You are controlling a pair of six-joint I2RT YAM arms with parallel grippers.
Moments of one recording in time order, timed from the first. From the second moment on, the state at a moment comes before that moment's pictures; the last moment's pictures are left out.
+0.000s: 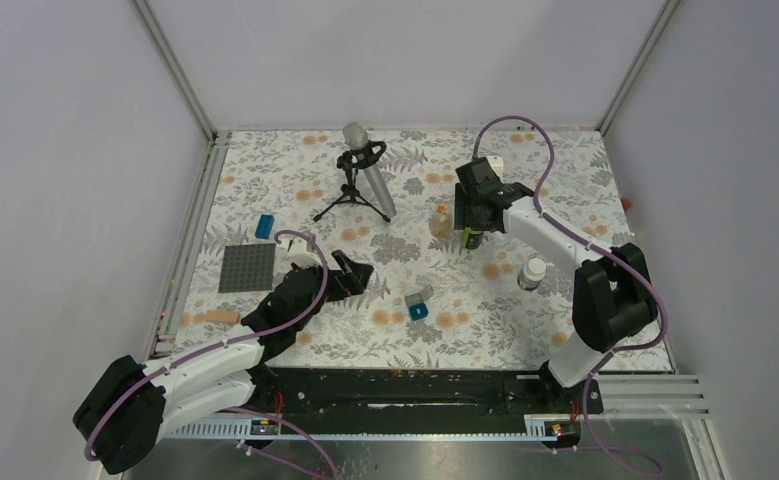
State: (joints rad) left arm -0.72 0.90 0.24 0.35 -0.25 -0.79; right arm 0.47 1.64 1.24 -0.61 0.38 0.42
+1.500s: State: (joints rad) left arm -0.73 1.28 0.74 0.39 0.54 -0.33; right arm 0.45 1.16 1.09 -0.61 -0.61 0.44
